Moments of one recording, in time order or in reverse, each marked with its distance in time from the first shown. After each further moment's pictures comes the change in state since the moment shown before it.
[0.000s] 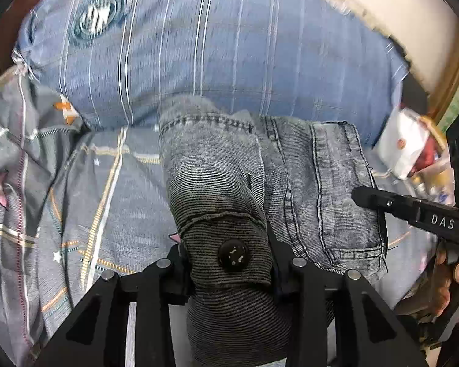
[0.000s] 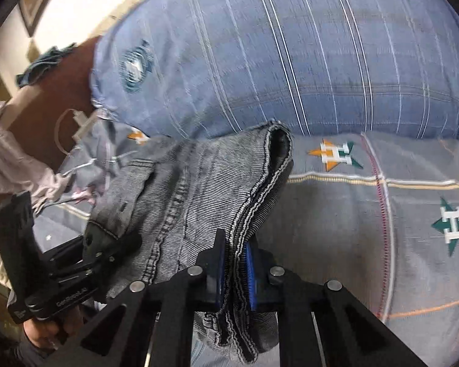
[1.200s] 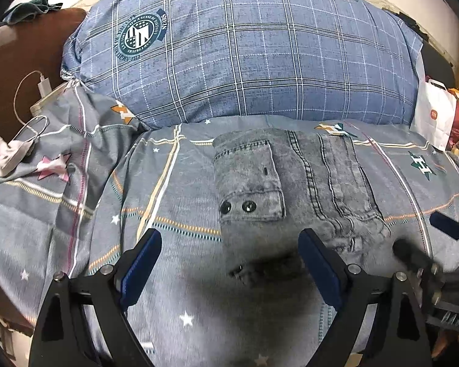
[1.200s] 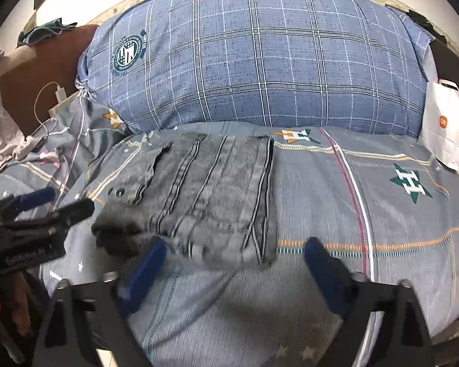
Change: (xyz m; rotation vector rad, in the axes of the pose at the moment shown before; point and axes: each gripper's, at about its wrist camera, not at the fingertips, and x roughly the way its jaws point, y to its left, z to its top) left arm -0.045 -0.014 -0.085 0.069 -0.111 0.282; right arm -0.032 0.048 -0.141 -0.114 -0.202 -0.275
